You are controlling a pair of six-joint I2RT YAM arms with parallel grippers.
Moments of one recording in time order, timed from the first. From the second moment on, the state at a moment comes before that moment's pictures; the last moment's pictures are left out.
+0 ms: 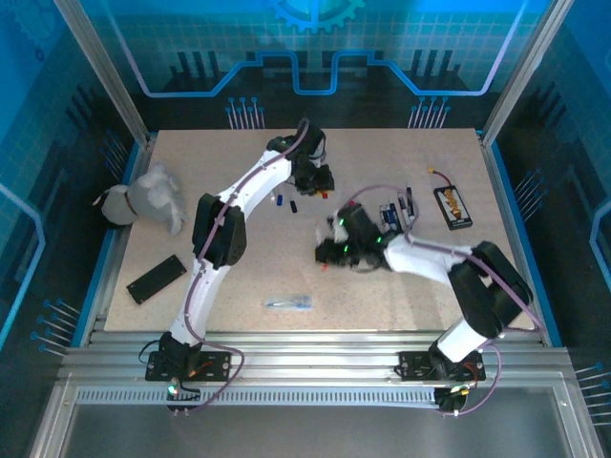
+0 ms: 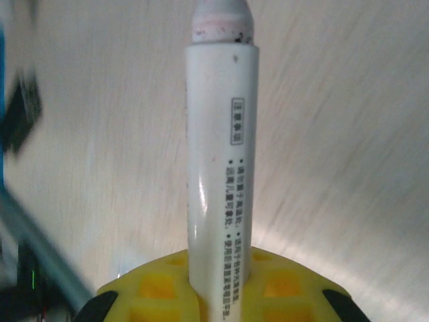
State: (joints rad) left arm -0.44 2.46 2.35 -0.96 0.30 -0.61; right arm 0.73 1.55 0.81 -0.18 -0.39 0.69
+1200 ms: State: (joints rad) left arm -0.41 2.38 2.01 -0.88 0.09 -0.53; right arm 0.48 1.53 1.02 -0.66 -0.01 0.49
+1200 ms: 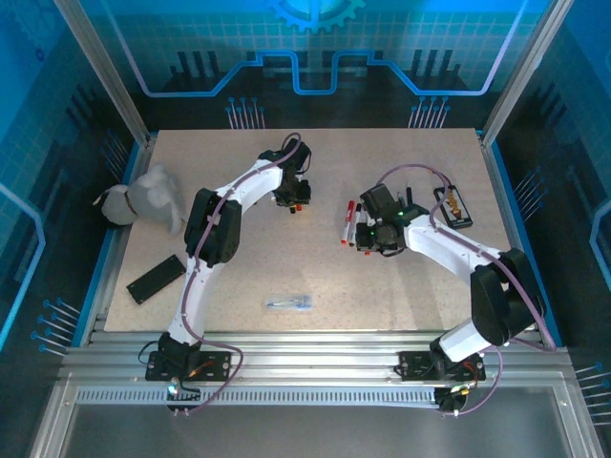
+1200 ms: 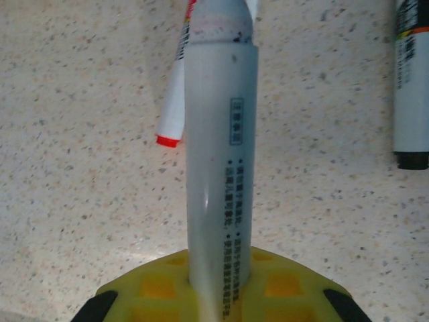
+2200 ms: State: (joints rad) left arm -0.42 2.36 1.99 -0.89 0.06 -0.51; right arm 0.40 1.76 1.12 -0.69 0.08 0.42
